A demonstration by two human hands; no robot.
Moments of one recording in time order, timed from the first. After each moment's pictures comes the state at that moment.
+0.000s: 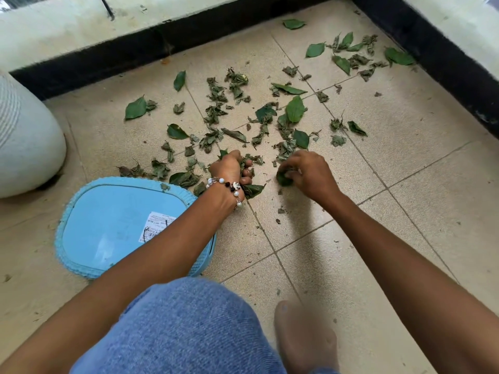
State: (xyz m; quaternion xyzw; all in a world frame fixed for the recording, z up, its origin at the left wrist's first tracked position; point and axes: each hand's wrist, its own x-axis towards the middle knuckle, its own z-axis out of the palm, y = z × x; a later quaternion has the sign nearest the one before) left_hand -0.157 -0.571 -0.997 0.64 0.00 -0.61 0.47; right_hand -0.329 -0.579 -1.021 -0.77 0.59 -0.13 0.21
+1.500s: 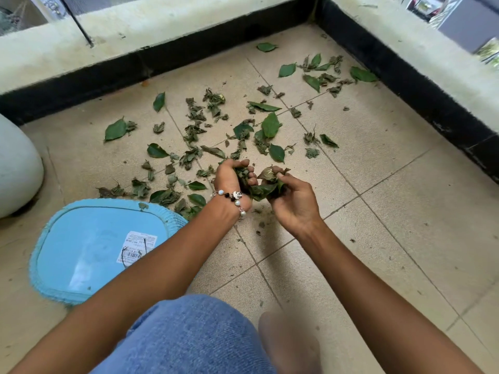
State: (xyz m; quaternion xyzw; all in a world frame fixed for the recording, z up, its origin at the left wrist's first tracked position) left_hand -0.199 -0.576 -0.980 0.52 0.09 -0.68 0.51; right_hand -0.310 -0.539 -0.991 0.00 0.38 -0.55 0.74
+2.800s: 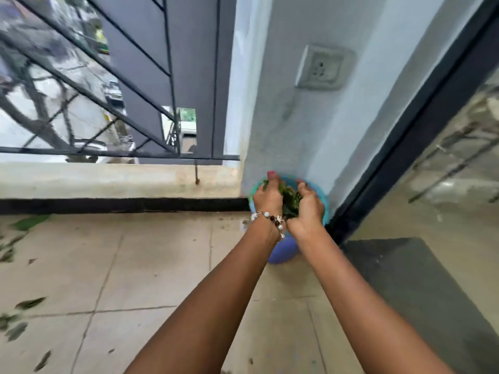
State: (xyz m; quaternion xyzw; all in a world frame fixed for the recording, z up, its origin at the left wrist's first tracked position) left_hand -0.721 -0.296 -0.732 0.34 -0.37 -0.84 0.18; right_hand -0.729 -0.249 -0.727 0.16 0.50 -0.85 0.08
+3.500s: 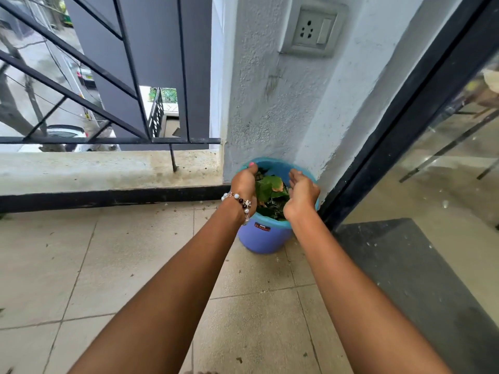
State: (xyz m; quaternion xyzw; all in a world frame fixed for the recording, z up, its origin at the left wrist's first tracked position) left_hand -0.769 -0.319 -0.766 0.31 -0.44 -0.84 0.04; right_hand -0.806 -0.228 -0.777 0.21 0.55 -0.81 0.03
